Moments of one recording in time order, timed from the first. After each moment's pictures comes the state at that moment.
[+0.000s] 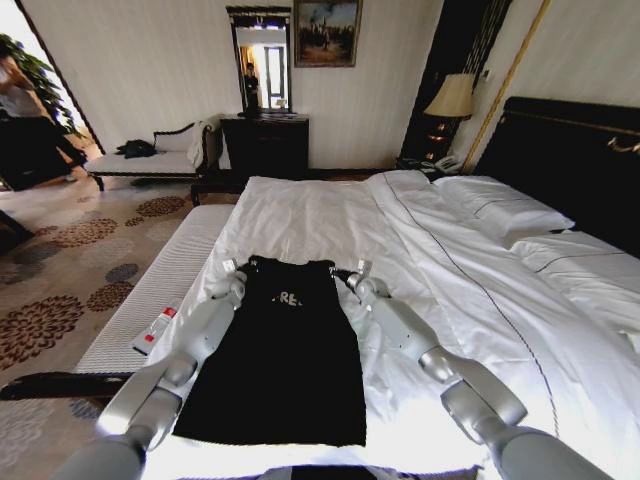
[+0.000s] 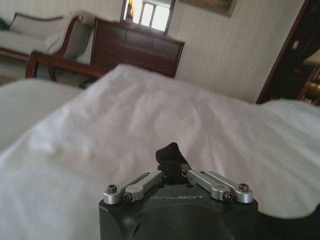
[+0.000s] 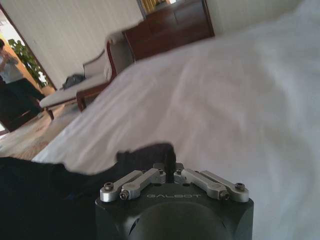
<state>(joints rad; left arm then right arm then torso) 0.33 -1.22 -0.01 -0.89 -0.87 0.15 -0.08 -0.32 1.24 -0.12 0.96 0.98 -0.25 -0.01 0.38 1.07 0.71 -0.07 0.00</state>
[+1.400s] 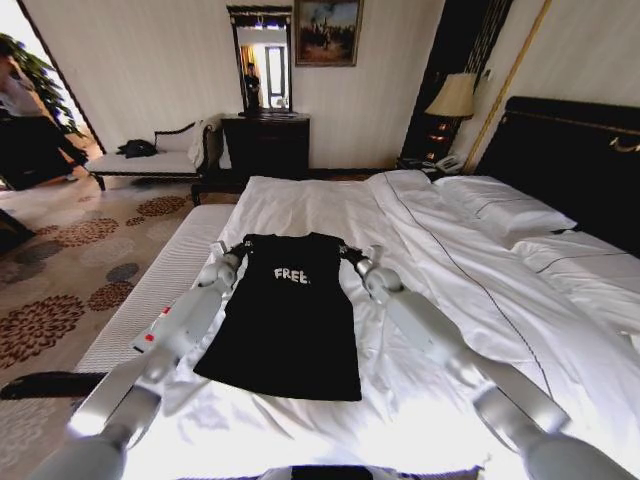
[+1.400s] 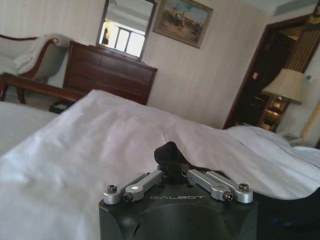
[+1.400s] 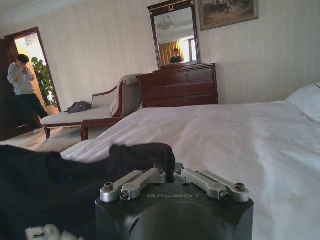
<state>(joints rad) 0.47 -1.10 -0.02 -1.19 -0.97 0.13 -0.08 -0.49 1.04 -0.14 1.37 0.89 -0.13 0.12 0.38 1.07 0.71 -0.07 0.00</state>
